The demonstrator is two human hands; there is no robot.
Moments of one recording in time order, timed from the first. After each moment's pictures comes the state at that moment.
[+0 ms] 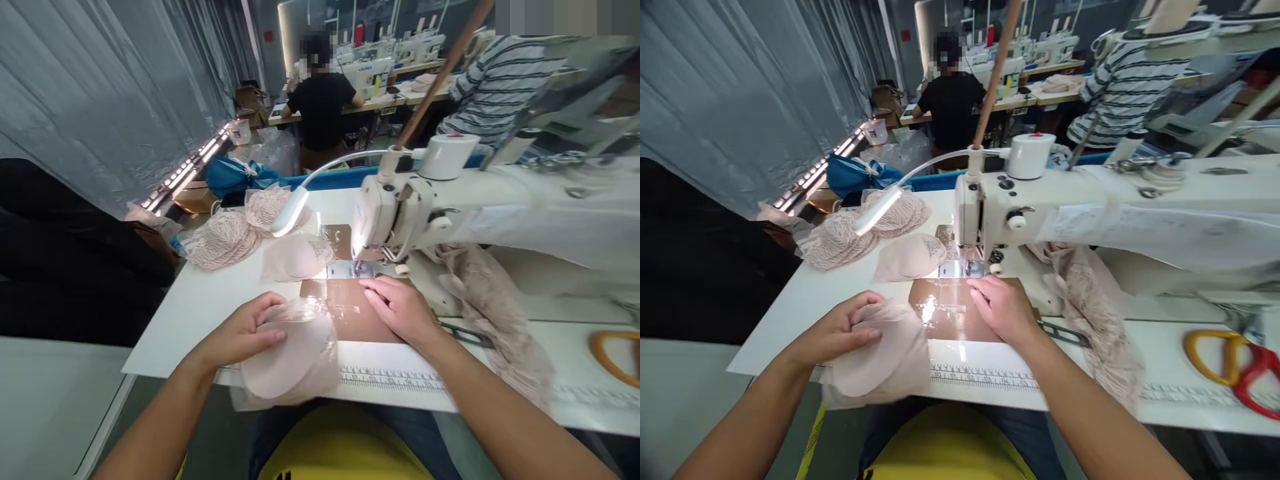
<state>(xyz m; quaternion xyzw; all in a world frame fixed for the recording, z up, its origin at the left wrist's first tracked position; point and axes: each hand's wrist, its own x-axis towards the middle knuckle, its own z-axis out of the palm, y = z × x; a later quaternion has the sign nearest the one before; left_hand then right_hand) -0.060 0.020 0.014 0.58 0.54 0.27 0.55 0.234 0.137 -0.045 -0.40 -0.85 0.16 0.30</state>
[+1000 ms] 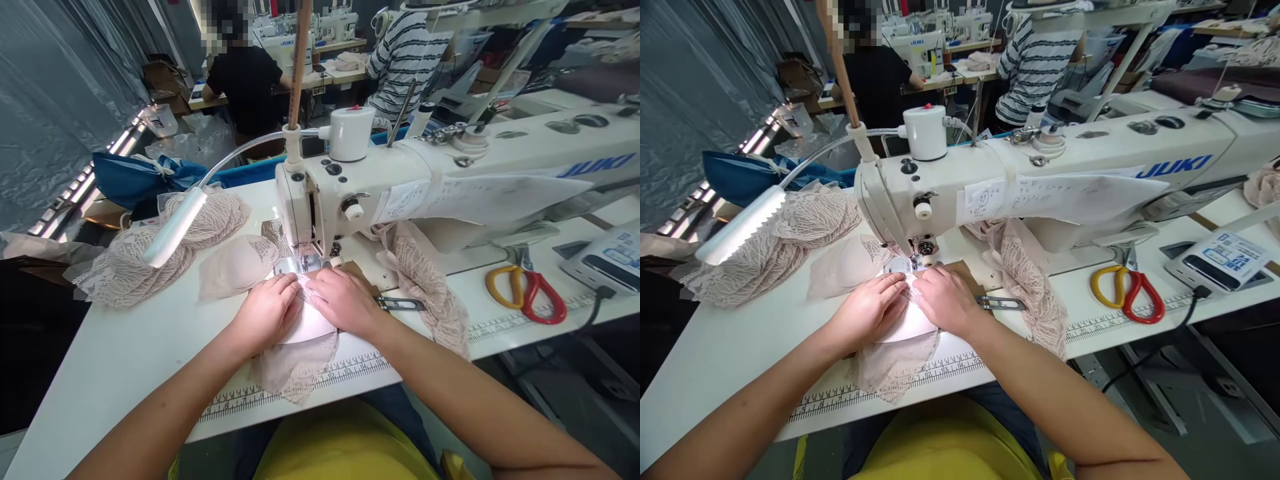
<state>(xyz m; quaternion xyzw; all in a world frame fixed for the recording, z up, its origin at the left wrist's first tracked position) 0.031 0.113 -0.027 0.89 0.43 0.11 0.02 0.230 0.133 -0.045 -0.42 -0.89 0.10 0.15</state>
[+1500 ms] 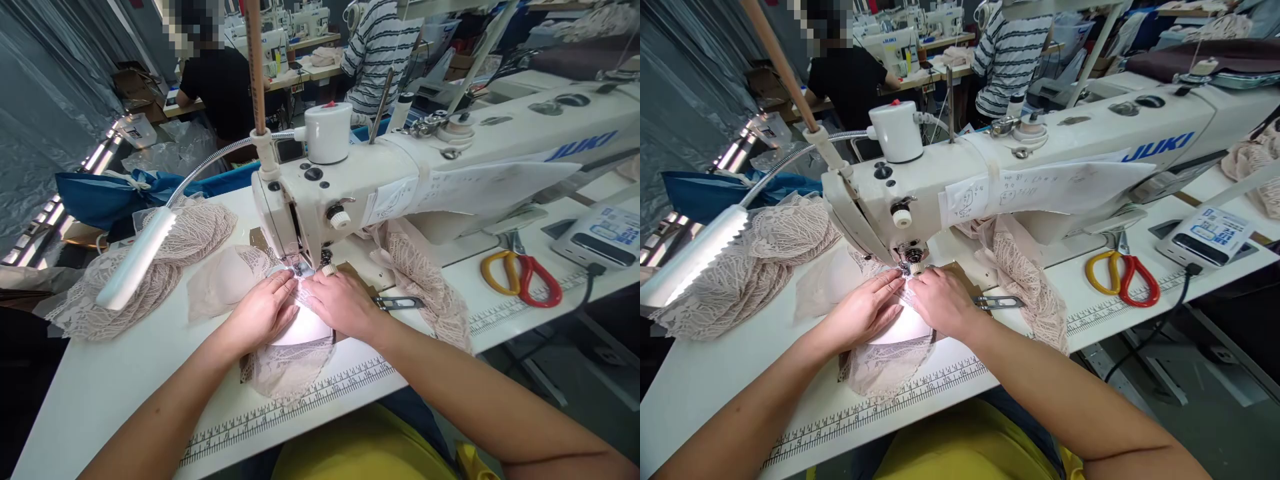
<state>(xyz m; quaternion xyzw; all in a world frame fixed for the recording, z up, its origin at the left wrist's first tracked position) 0.020 0.143 -0.034 0.91 0.39 0.08 0.07 0.226 0.140 -0.044 -0.46 -0.88 0.06 0.13</state>
